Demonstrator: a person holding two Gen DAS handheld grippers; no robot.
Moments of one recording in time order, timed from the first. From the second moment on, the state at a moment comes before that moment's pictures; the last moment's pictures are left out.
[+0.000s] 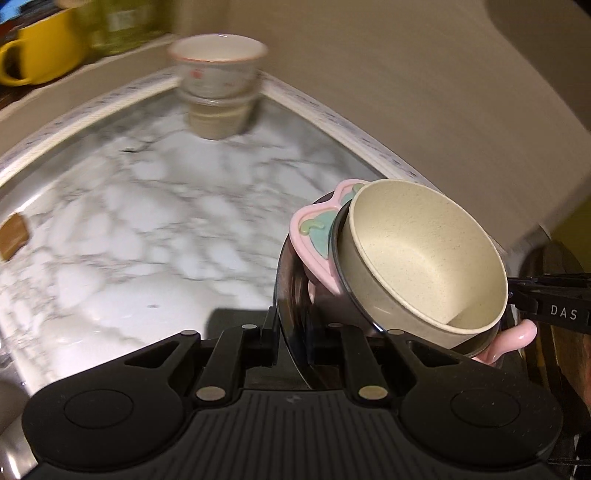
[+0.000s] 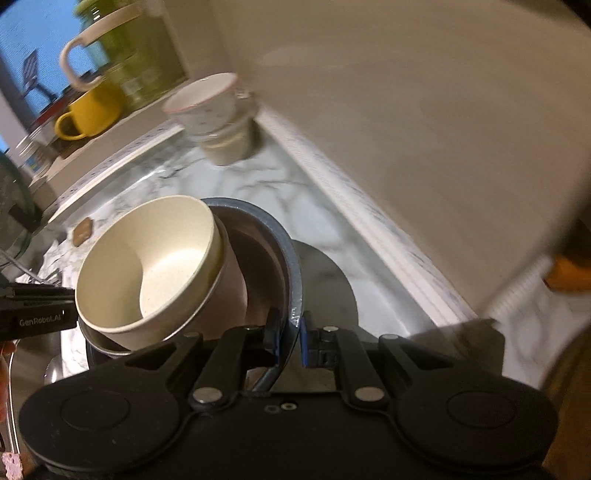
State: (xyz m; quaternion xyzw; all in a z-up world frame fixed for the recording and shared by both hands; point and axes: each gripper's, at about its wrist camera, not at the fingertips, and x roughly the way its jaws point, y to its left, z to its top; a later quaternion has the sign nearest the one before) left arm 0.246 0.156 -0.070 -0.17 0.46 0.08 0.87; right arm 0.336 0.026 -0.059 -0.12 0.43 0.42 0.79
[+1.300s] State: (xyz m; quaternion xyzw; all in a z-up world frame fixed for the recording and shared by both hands) left arm 0.271 0.104 -0.101 -0.13 0.48 0.00 0.87; right arm 0.343 -0.057 -0.082 -0.05 0.47 0.31 0.82
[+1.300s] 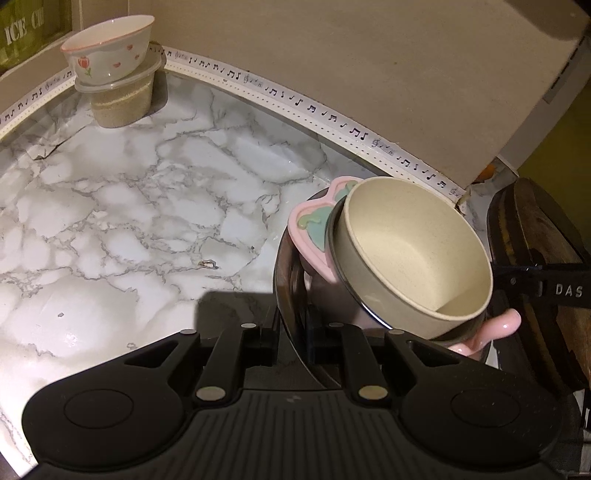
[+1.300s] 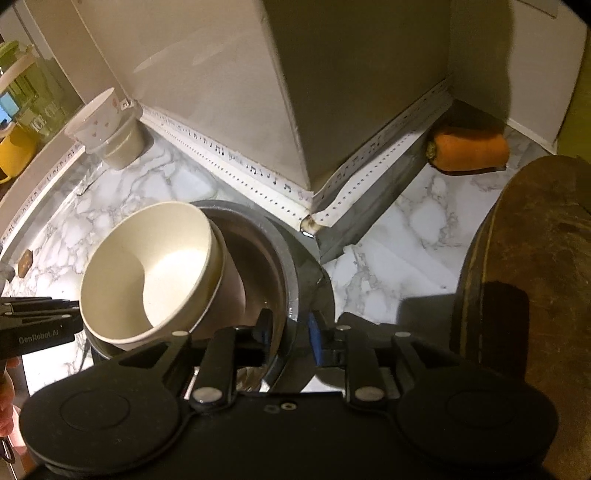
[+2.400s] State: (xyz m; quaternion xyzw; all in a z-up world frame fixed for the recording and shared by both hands) left arm 0.191 0.122 -0.041 -0.12 0.41 -0.01 0.91; right arm 0.232 -0.116 -0.014 -0.06 0.38 0.32 0.86
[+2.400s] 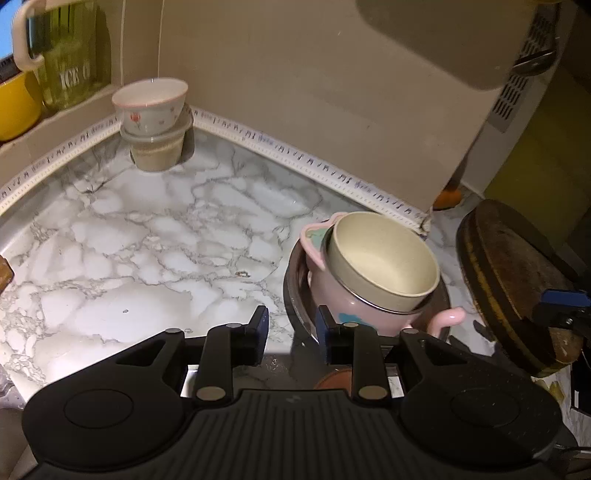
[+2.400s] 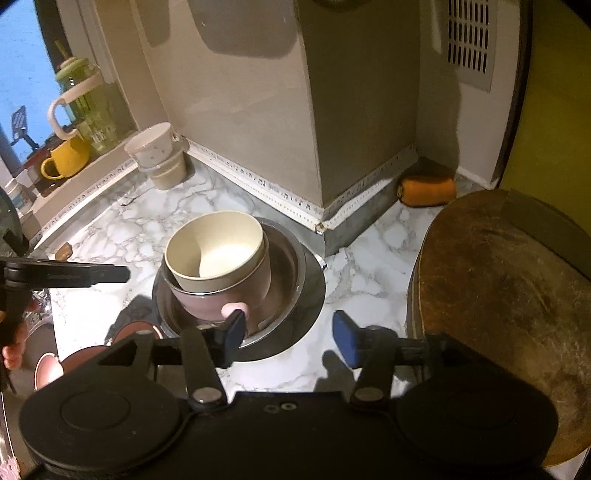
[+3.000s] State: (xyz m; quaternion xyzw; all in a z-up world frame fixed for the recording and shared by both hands) left arm 0.191 0.110 -0.032 -0.11 0.37 0.01 0.92; right arm 0.233 -0.100 -0.024 -0.03 0.35 0.36 0.86
